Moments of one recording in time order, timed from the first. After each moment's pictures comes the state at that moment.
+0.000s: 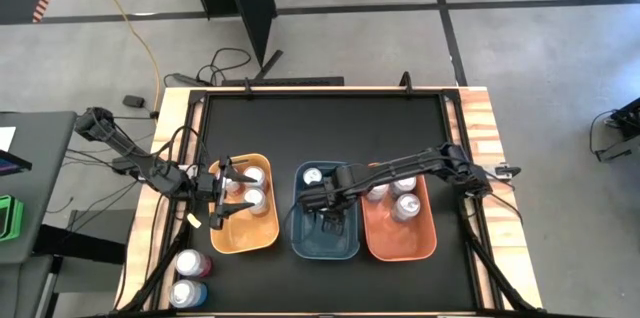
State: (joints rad) left arm -0.59 0.60 0.32 0.37 -0.59 0.03; right arm 0.21 2.15 2.03 -1.35 0.10 0.44
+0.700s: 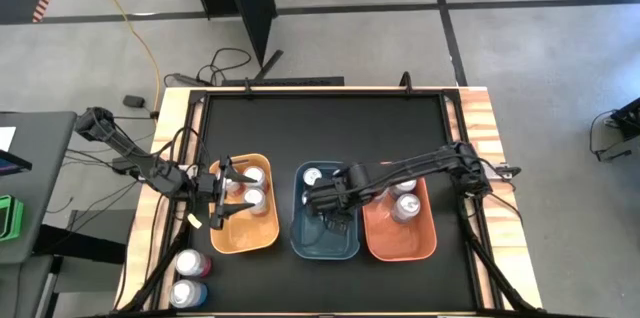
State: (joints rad) left arm -0.59 0.60 0.32 0.35 -0.59 0.03; right arm 0.25 2.06 2.03 -1.37 0.20 0.50
